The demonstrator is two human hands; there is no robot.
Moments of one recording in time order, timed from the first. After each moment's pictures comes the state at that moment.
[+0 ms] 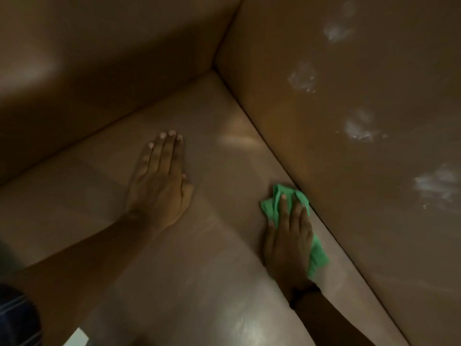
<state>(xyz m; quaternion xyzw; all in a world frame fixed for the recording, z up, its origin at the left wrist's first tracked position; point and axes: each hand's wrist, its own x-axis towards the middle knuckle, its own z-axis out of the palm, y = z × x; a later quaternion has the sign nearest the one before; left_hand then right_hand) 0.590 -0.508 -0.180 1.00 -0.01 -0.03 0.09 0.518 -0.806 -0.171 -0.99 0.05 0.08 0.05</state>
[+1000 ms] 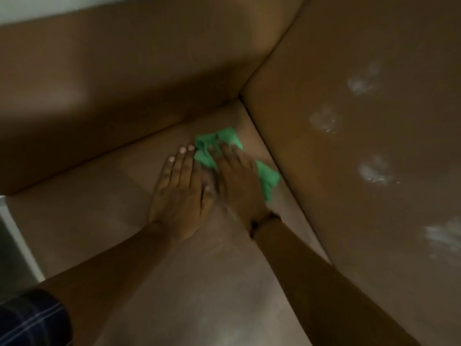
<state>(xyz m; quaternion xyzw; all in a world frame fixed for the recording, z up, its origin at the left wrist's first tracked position) 0.601 -0.520 -0.189 0.99 0.05 0.02 0.09 0.681 -0.663 -0.160 -0.95 -0.27 0.06 0.10</state>
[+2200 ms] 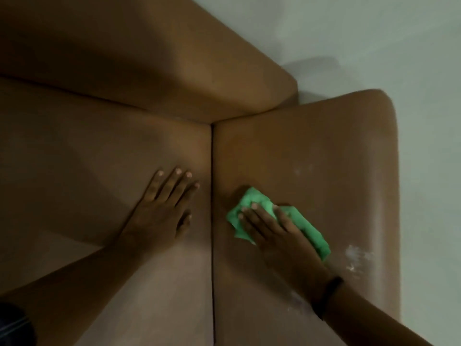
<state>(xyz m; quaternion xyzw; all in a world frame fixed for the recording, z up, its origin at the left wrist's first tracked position) 0.616 -0.639 -0.206 0.96 0.09 0.10 0.24 0.728 -0.806 0.045 -0.63 -0.55 0.08 -0.54</state>
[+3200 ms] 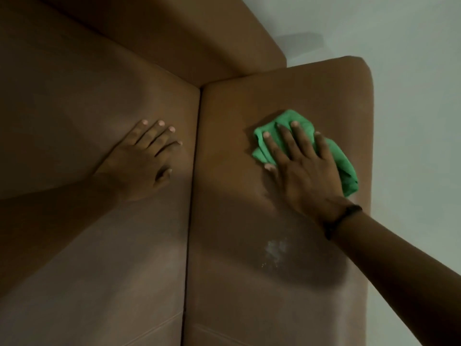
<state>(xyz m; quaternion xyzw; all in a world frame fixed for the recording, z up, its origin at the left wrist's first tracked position) 0.607 -0.642 -0.197 0.96 0.10 0.14 0.21 0.776 -0.800 0.101 -0.75 -0.45 0.00 -0.48</state>
